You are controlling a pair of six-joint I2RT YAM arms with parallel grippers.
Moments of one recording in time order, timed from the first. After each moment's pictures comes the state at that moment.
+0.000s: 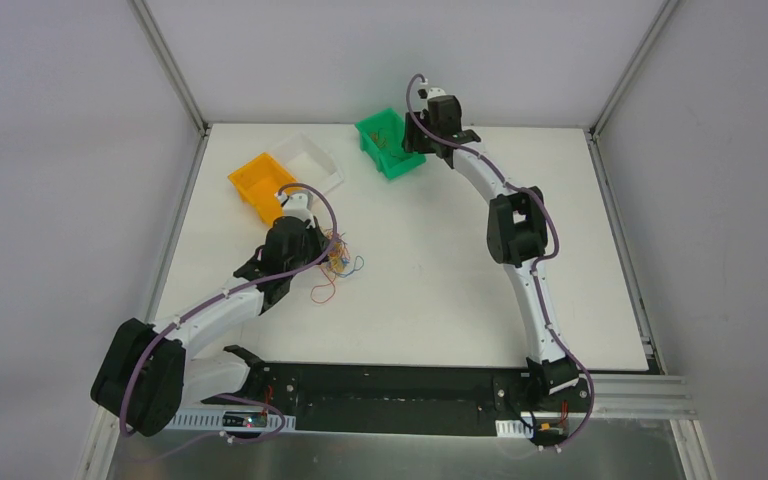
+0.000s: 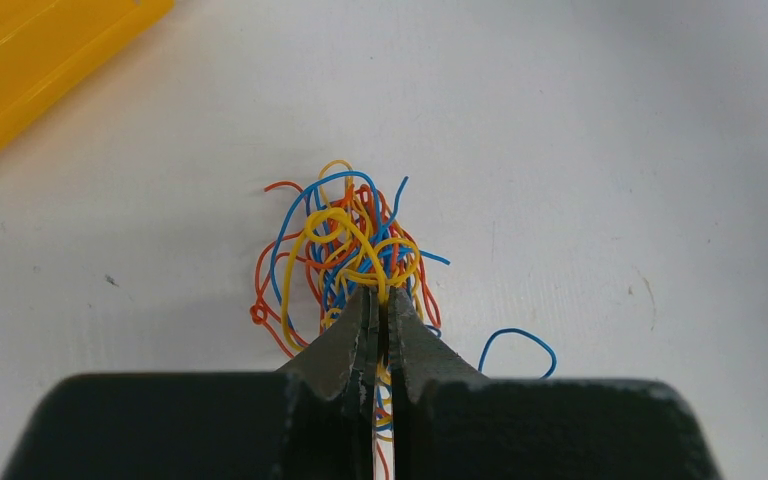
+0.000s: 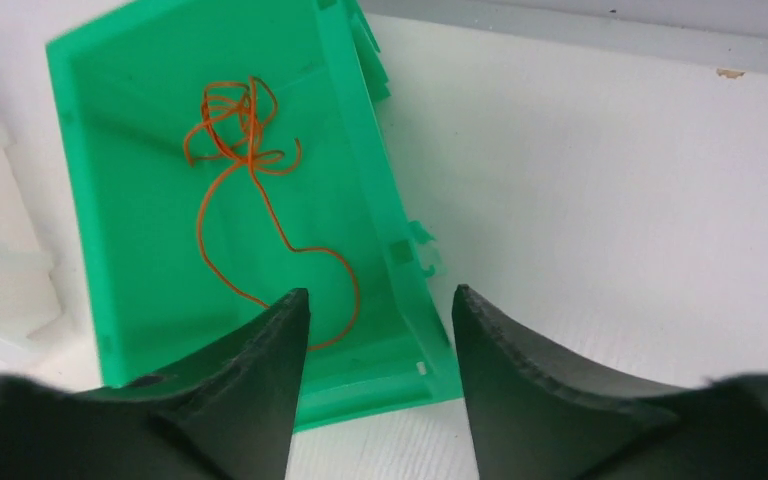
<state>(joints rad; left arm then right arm) -0.47 1.13 0.50 0.15 -0.16 -0.43 0.39 2.56 2.32 -0.34 -0.07 0.22</state>
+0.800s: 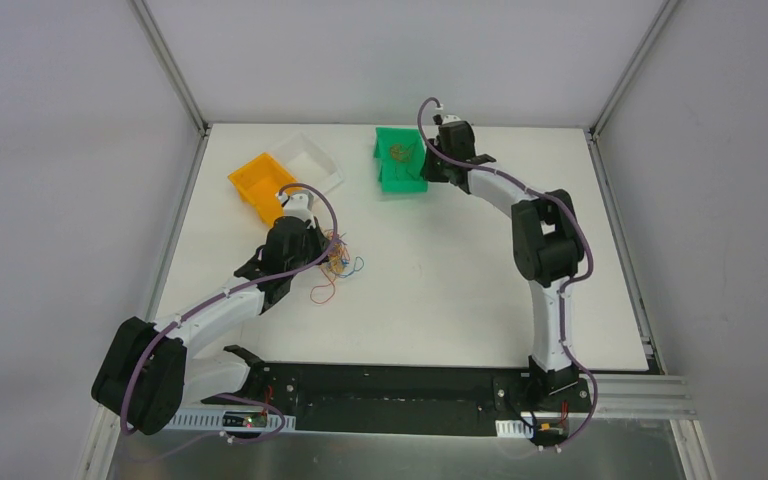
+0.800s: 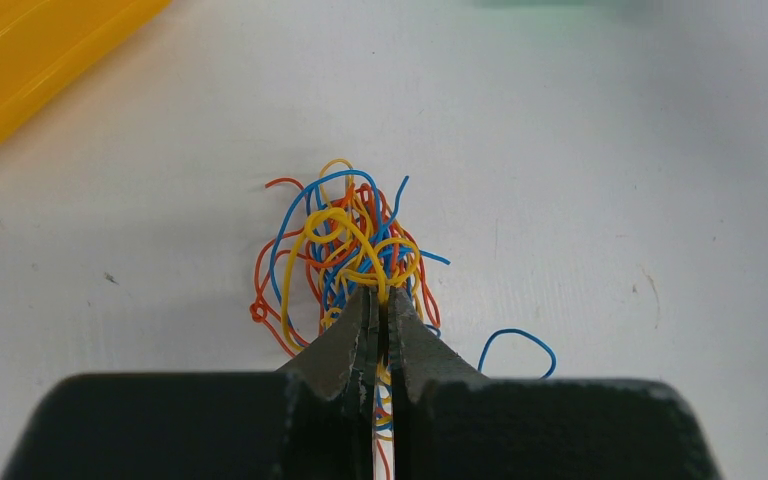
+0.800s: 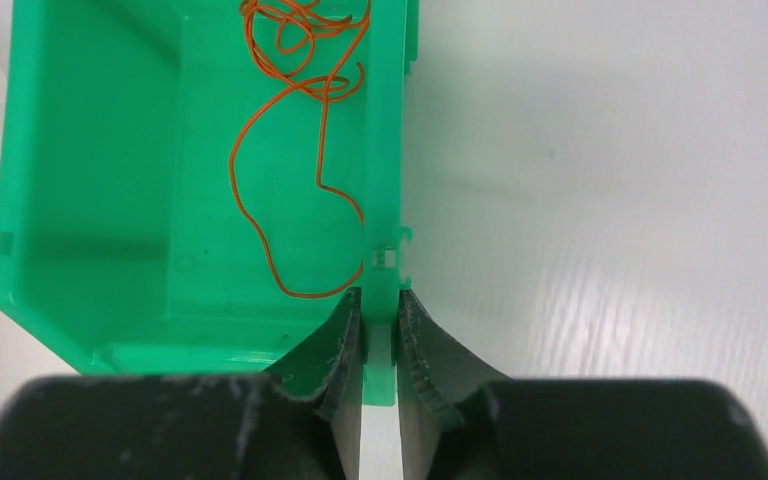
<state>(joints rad) -0.47 1.14 0.50 0.15 -0.16 -0.42 0.40 2.21 1.73 -0.18 -0.04 0.31</state>
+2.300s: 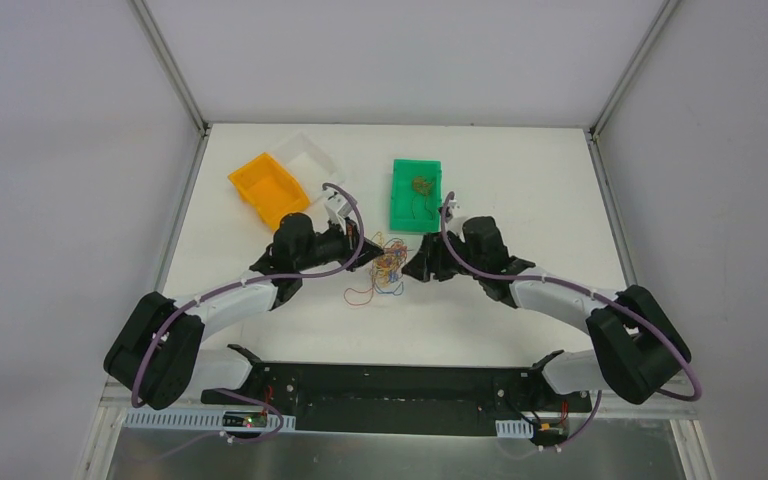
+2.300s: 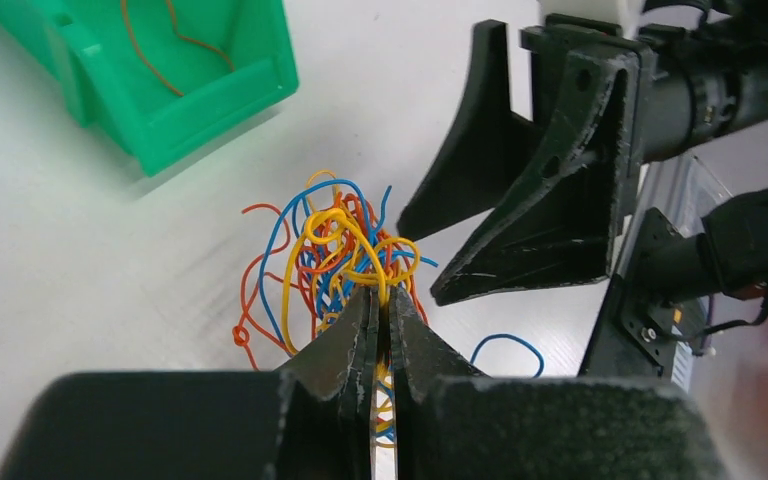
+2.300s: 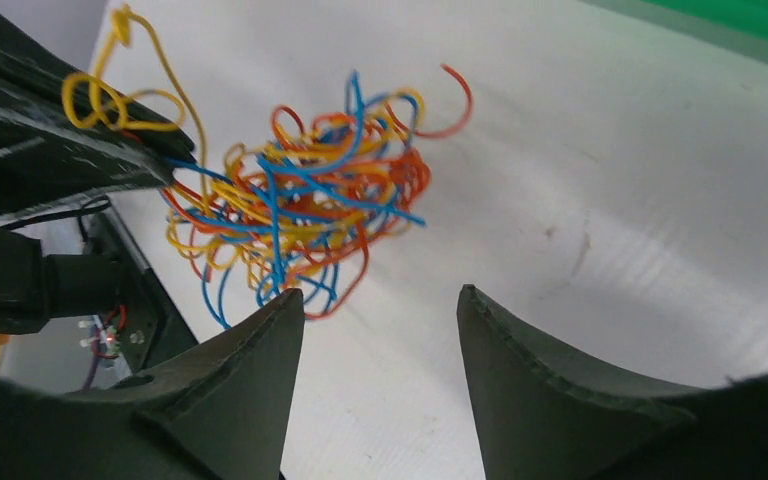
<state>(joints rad) -0.53 1.27 0.52 0.52 0.49 -0.40 0.62 1.35 0.59 0.19 -0.36 0.51</state>
